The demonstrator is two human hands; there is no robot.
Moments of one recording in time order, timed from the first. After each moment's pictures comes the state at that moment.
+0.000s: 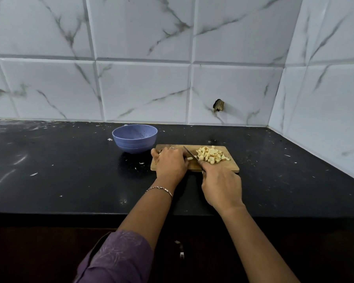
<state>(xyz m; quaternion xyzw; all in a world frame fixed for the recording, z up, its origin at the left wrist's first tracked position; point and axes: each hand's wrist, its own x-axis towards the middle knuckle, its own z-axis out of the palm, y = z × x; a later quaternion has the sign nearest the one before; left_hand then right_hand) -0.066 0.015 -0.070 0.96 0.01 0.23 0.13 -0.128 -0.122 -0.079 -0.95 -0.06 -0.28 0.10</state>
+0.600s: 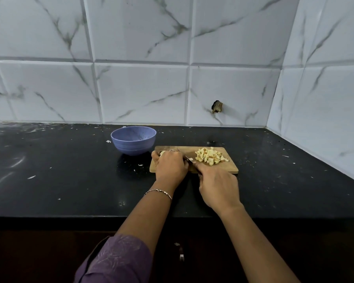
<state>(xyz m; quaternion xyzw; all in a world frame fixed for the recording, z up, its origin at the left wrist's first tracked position) -0.070 0.013 -0.070 0.96 0.01 0.23 0.17 -0.130 -0.119 -0.078 -0.95 -0.10 -0.28 0.10</state>
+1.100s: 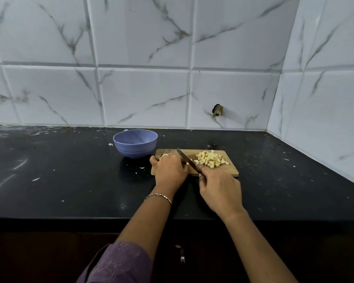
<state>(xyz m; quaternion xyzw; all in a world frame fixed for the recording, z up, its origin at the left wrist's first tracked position) -0.080 0.015 -0.067 0.95 0.04 0.25 0.16 -0.141 -0.122 -0.072 -0.94 -0.10 -0.29 0.16</state>
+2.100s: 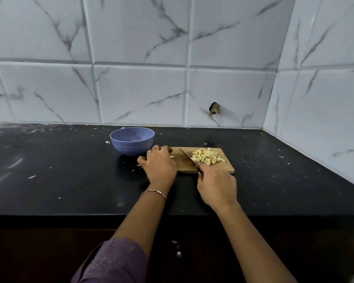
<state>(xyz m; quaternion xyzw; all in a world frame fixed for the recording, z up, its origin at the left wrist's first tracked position) -0.082 0.022 -0.068 0.93 0.13 0.28 0.20 -0.132 -0.121 -0.075 -0.95 -0.06 -0.28 0.13</state>
